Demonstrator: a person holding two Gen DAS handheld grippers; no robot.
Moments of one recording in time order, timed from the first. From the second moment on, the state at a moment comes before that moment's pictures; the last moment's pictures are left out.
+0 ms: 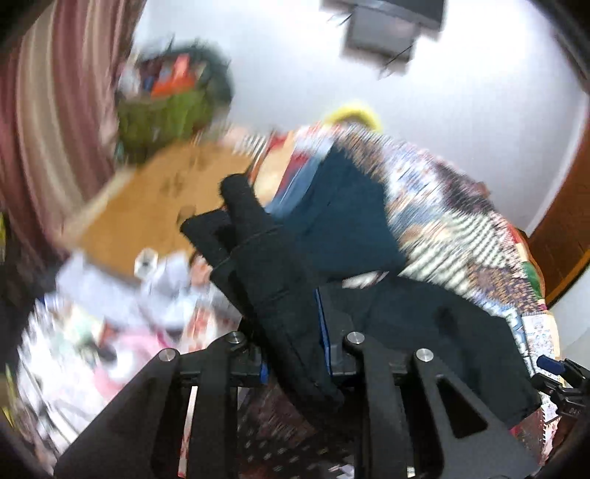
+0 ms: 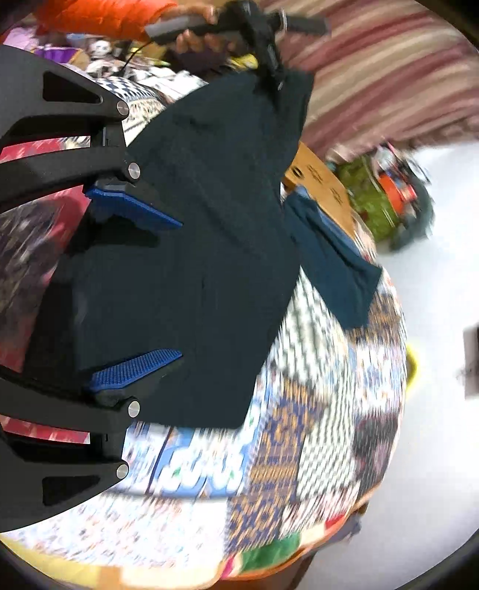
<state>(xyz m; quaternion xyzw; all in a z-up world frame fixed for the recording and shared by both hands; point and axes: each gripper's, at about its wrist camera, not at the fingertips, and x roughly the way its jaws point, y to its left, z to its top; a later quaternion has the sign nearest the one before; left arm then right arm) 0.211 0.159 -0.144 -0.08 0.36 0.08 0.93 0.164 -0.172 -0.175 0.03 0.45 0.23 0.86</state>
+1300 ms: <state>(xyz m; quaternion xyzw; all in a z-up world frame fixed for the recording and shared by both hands) 0.240 -0.159 -0.173 0.09 0.47 -0.23 0.85 0.146 -0.252 -0.229 0.07 0.50 0.17 0.85</state>
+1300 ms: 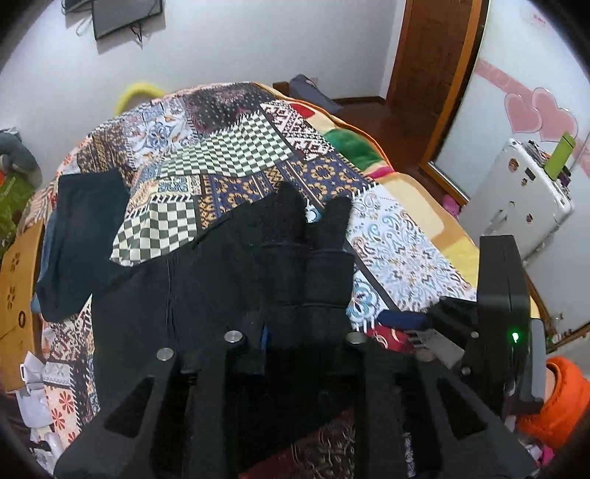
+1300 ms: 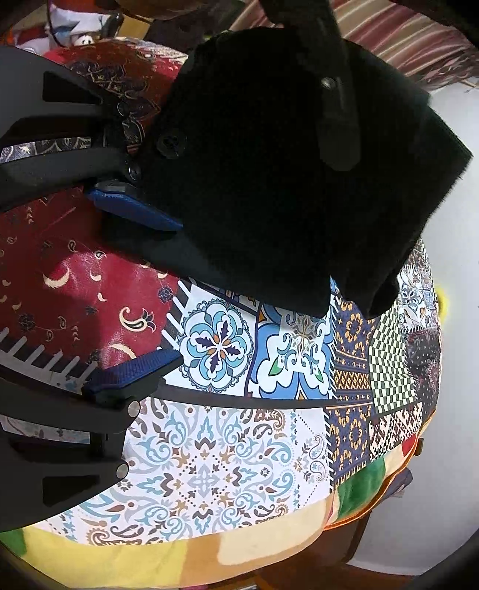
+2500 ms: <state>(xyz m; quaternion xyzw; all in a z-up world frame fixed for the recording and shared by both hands) 0.386 -0.008 -0.269 0.12 0.57 -0.06 0.81 0.126 -0.263 -0.209 0.09 0.48 0.15 0.86</state>
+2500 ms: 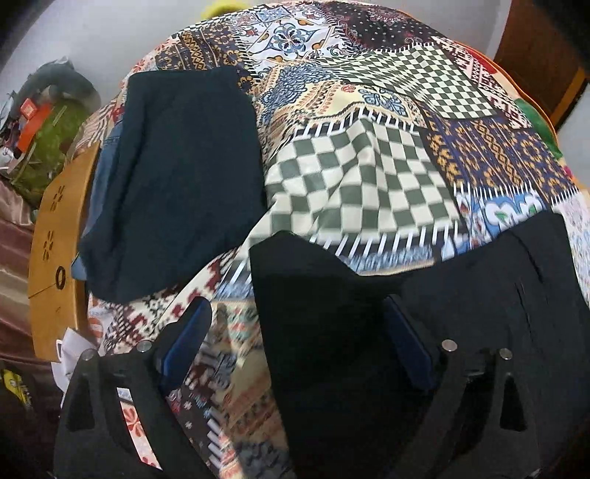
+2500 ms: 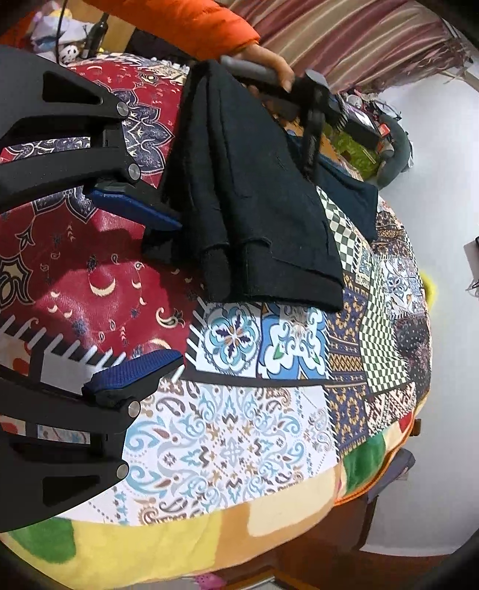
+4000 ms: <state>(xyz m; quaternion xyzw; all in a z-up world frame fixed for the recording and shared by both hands) 0.171 0.040 -0.207 0.02 0.47 -0.04 0.88 0.109 -0.206 -0.202 0.00 0.47 0.21 0.86</state>
